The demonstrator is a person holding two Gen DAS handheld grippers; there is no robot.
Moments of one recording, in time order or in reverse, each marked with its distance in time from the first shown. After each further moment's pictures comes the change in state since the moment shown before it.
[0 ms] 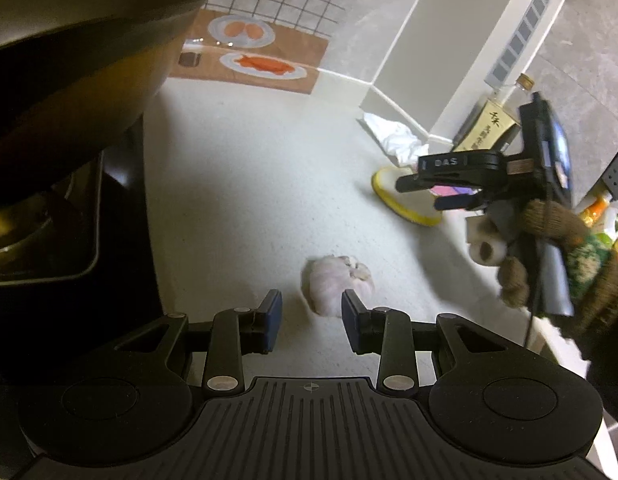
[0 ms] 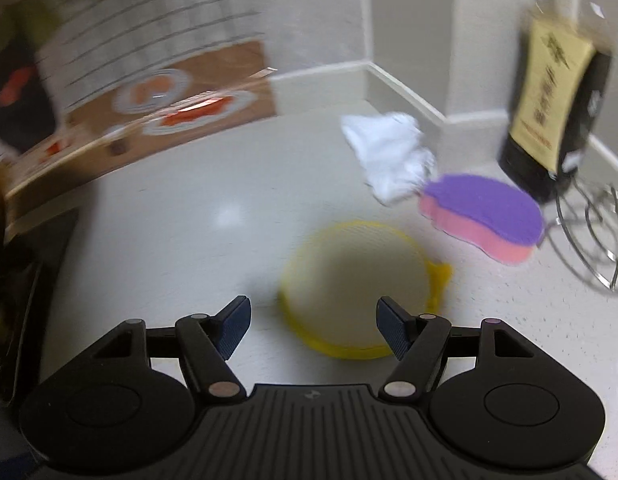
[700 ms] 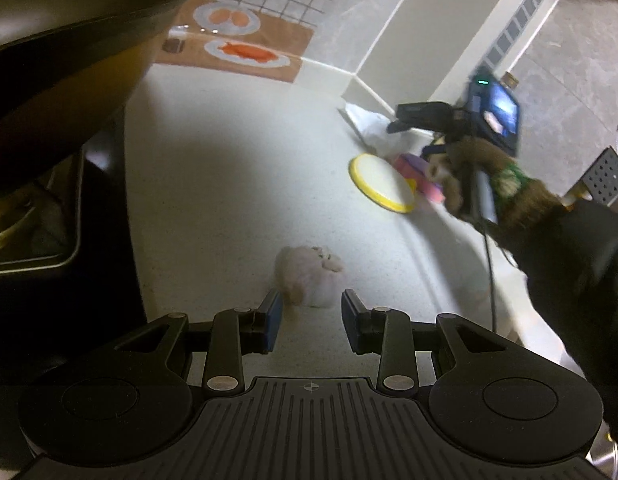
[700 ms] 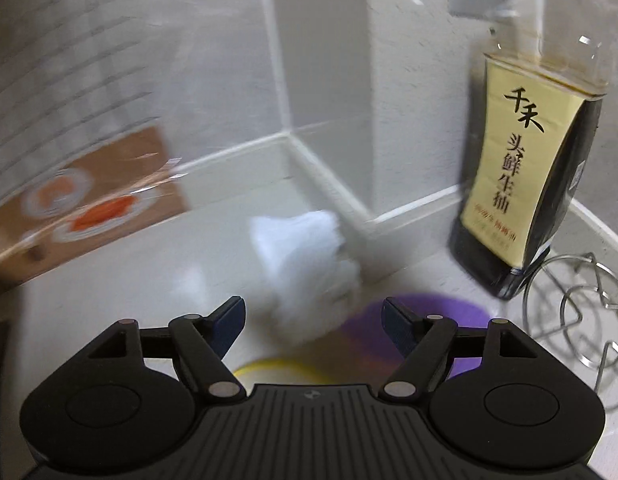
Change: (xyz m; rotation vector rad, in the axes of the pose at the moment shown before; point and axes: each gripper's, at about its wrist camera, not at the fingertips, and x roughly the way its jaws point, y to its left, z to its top) left arm 0.000 -0.002 0.007 -0.007 0.045 -0.073; right arm 0.047 -0.047 0.088 0.070 -0.147 -0.158
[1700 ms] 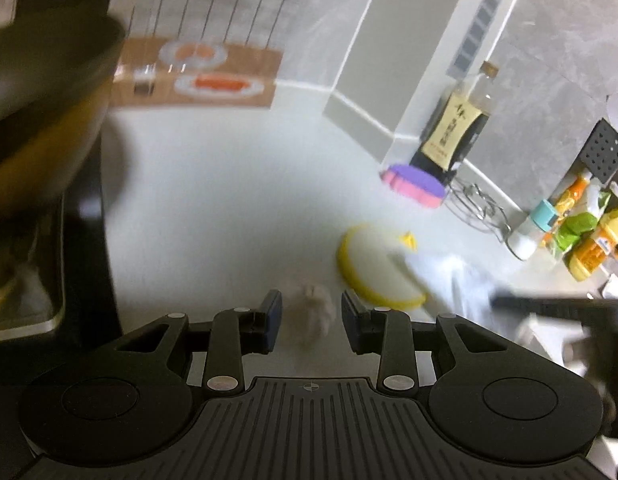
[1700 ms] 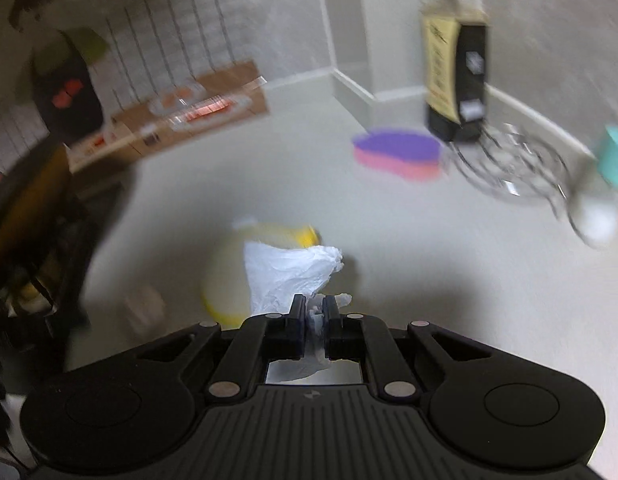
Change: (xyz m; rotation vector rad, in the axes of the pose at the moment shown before) left arm 0.013 -0.030 0.006 0.147 -0.077 0.045; right arm -0.212 -0.056 -0.177 -0.050 0.077 0.193
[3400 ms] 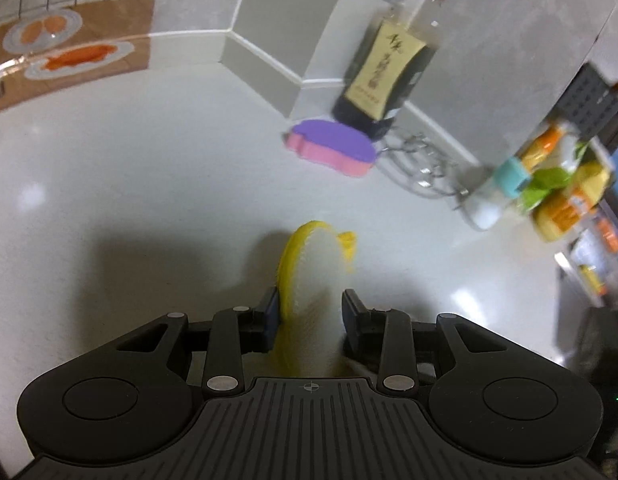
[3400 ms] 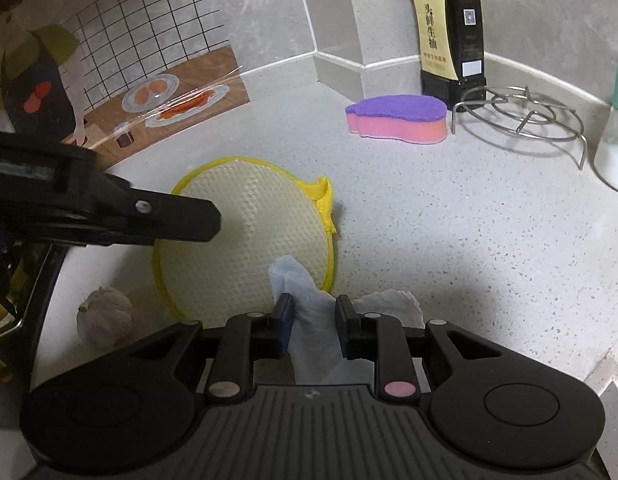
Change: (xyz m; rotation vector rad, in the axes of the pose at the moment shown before) left arm 0.119 -0.083 0.053 0.101 0.224 -0.148; right arm 0.057 0.006 -0.005 0.053 -0.058 -0.010
